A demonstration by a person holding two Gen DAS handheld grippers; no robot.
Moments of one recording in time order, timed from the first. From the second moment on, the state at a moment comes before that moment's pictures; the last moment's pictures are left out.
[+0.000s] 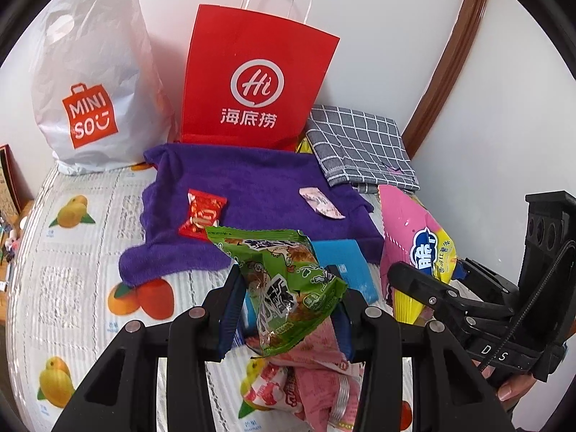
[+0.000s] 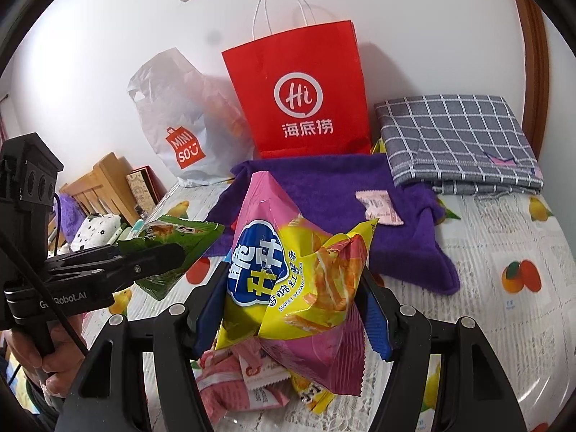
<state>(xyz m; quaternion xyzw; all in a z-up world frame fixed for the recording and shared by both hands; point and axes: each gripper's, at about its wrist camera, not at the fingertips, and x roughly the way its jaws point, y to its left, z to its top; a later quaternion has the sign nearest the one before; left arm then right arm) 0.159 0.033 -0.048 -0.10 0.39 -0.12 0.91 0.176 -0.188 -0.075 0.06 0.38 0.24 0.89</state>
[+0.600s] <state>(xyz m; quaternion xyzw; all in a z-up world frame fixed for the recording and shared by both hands) 0.212 0.031 -0.046 -0.10 0.39 -0.13 0.91 0.237 -0.188 -0.065 0.06 0.36 0.24 0.90</state>
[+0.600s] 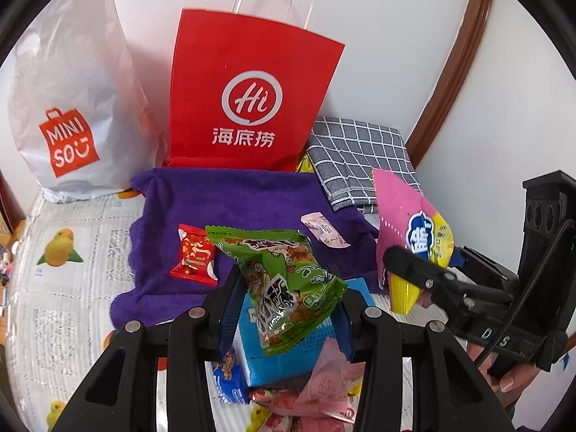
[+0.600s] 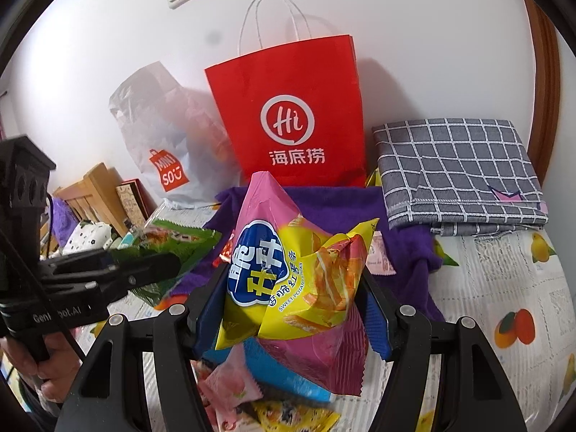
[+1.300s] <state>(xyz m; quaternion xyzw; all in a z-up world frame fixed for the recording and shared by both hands) 0.253 0.070 -0.096 -0.15 0.40 -0.10 0.90 0.293 -0.201 -0.121 0.08 0.38 0.19 0.90</state>
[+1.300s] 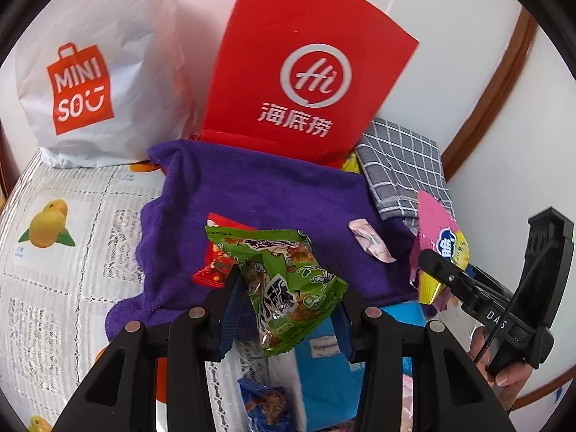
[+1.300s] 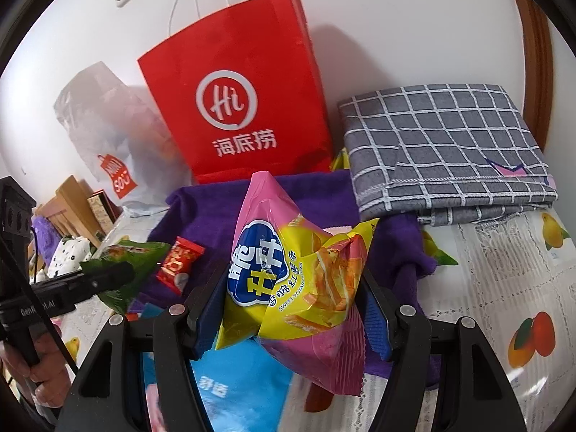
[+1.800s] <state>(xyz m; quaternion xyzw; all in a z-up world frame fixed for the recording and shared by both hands) 0.278 0.071 -0.084 -0.16 0.40 -0.09 0.90 0.310 -0.215 -0.140 0.12 0.39 0.18 0.90</state>
